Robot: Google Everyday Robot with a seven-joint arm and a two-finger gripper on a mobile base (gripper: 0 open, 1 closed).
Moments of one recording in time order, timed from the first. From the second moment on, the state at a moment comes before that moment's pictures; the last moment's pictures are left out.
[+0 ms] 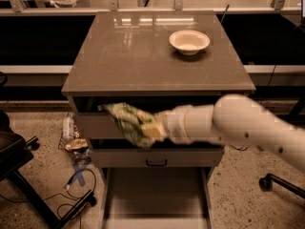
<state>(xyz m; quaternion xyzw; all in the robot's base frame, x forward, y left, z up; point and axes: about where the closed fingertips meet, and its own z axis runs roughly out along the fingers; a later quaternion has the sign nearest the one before) 0.506 0.008 0.757 -0.39 0.78 0.29 0.39</state>
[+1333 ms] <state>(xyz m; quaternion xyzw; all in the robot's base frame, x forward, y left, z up) 0.599 0.065 0.924 -0.43 0.70 0.18 0.54</state>
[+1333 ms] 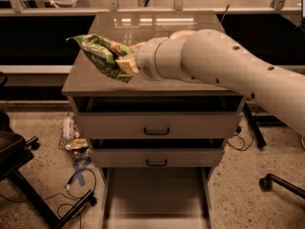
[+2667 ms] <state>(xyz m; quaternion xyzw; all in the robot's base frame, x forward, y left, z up) 0.691 0.117 0.891 -0.43 0.66 0.07 0.61</state>
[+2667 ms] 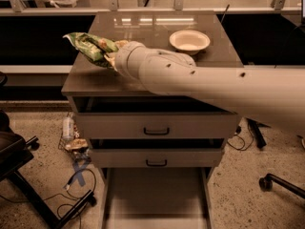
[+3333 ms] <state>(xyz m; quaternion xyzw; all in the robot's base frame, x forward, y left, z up) 0.700 0.126 0.888 -0.43 0.66 0.06 0.62</state>
